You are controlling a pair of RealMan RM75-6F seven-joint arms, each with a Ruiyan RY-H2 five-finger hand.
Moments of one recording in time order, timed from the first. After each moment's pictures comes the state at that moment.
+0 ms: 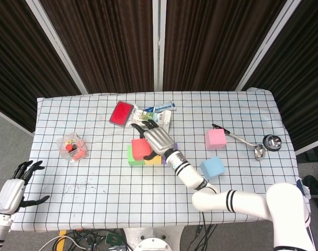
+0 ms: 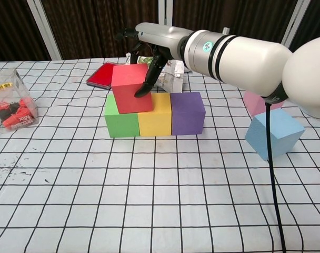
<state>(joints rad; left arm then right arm) -0.08 -1.26 0.06 -1.32 1.62 1.51 -0.45 1.08 -1.72 0.32 -1.38 -0.90 0.81 -0.28</state>
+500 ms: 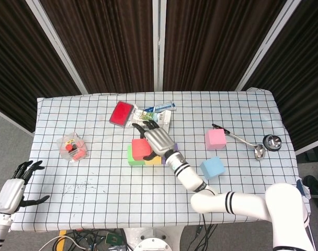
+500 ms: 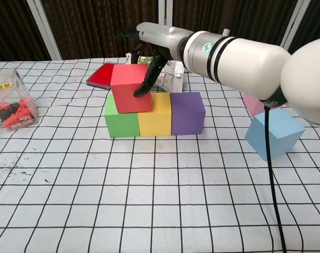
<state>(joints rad) -0.08 -1.26 0.06 -1.32 1.61 1.50 -0.46 1.08 -1.73 0.32 -1.41 -0.85 0.86 -0.32</state>
